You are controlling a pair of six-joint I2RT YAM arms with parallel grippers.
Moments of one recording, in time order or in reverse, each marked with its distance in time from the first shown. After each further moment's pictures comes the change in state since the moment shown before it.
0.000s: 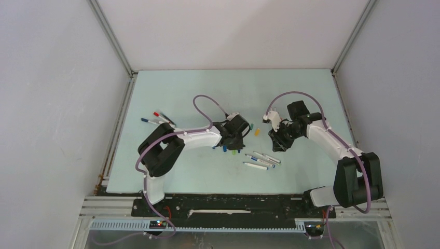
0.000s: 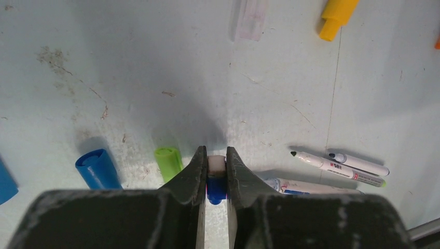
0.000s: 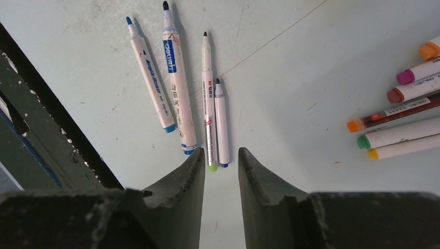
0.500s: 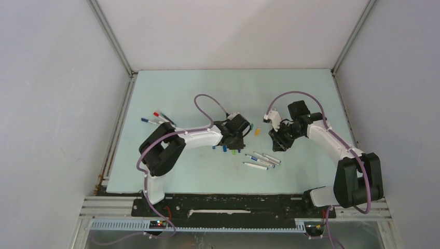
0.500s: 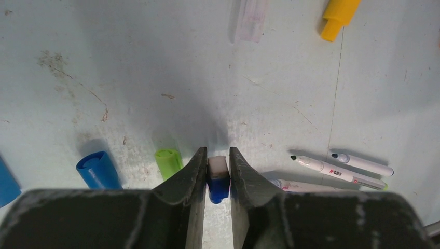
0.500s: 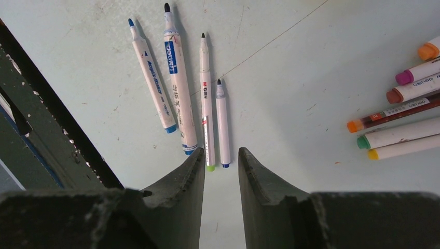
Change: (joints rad) left arm 0.002 0.018 0.029 -0.027 0.001 0.018; right arm -0.007 -0.006 0.000 0.000 -0.015 -0.002
